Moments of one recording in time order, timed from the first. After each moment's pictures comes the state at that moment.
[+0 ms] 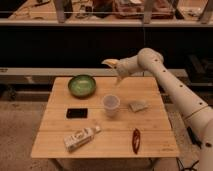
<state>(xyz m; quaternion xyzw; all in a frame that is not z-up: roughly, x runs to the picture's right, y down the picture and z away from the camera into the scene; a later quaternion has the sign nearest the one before) 0.035 -0.096 0.803 0.04 -0.37 -0.27 0.89</state>
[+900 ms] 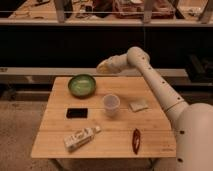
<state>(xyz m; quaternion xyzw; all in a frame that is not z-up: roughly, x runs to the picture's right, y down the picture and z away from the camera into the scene) -0.045 -0.111 0.845 0.11 -0.42 -0.39 0.81</state>
